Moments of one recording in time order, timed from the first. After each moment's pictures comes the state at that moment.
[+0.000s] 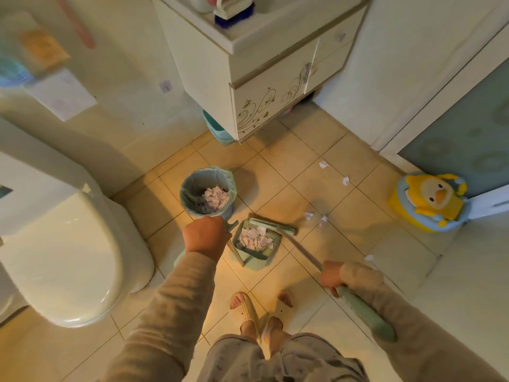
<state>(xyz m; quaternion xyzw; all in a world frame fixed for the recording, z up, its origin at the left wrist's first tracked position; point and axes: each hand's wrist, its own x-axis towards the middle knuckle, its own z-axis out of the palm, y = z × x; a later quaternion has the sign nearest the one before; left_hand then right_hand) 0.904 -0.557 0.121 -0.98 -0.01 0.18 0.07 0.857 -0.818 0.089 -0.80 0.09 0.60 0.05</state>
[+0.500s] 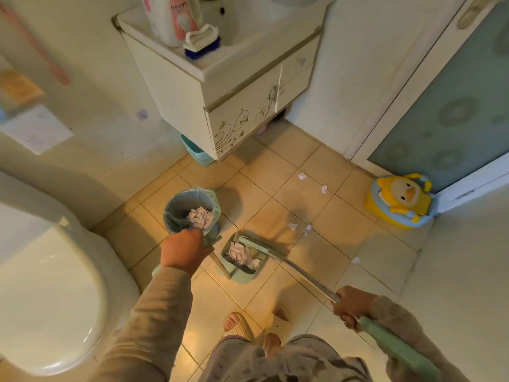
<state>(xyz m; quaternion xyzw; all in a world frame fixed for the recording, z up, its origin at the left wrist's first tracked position) 0.904 -0.539 0.119 -0.99 0.05 0.14 0.04 0.791 -0.872 0.097 -0.71 0.27 0.54 0.37</state>
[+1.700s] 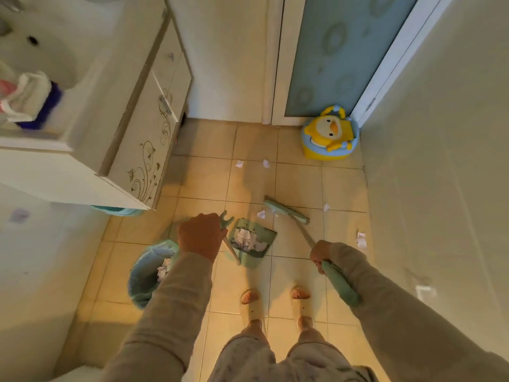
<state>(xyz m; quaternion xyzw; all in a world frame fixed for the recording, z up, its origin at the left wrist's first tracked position) 1.070 -0.656 0.121 -0.93 0.34 0.09 0.12 0.886 -0.847 0.041 -0.64 0.51 0.44 0.38</state>
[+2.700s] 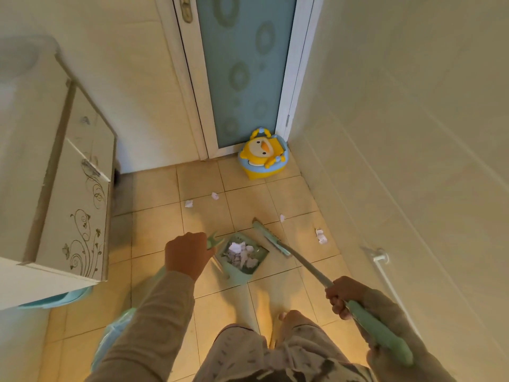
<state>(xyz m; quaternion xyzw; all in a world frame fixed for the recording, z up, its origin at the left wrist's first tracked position) 1.065 -0.708 0.124 -0.84 0.53 0.06 0.09 0.746 -0.805 0.096 -0.34 0.68 0.17 0.63</state>
